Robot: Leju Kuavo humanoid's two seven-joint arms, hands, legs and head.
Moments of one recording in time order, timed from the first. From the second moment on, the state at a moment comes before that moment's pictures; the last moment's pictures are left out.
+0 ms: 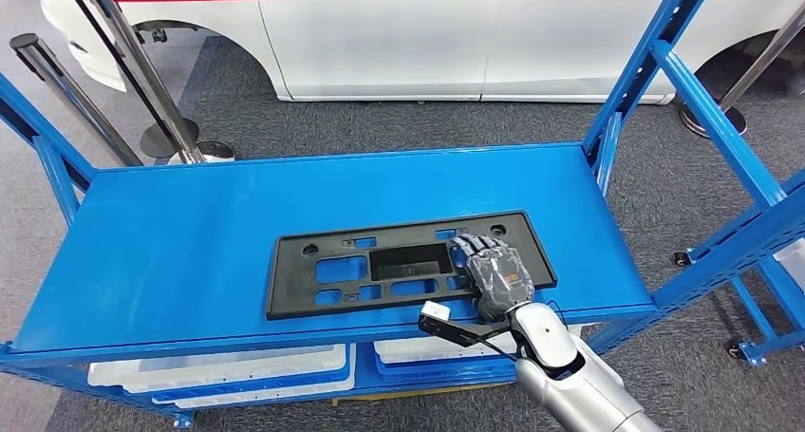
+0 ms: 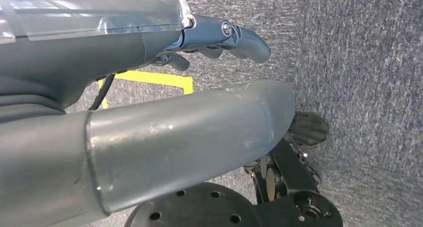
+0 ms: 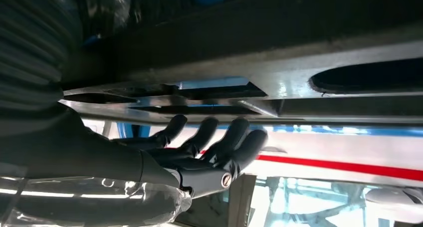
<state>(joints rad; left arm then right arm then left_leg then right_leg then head) 0.01 0.01 0.04 -0.15 0.17 -0.06 -0.11 -0.37 -0.26 0.68 -1.23 1.16 -0.31 0.10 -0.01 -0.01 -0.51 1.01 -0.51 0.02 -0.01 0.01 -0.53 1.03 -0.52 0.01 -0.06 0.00</state>
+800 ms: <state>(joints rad) 0.01 0.01 0.07 -0.15 0.23 -0.18 -0.16 -0.35 -0.24 0.65 -1.23 1.15 -0.29 0.08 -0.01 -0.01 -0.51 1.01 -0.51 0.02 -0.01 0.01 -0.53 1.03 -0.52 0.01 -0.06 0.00</state>
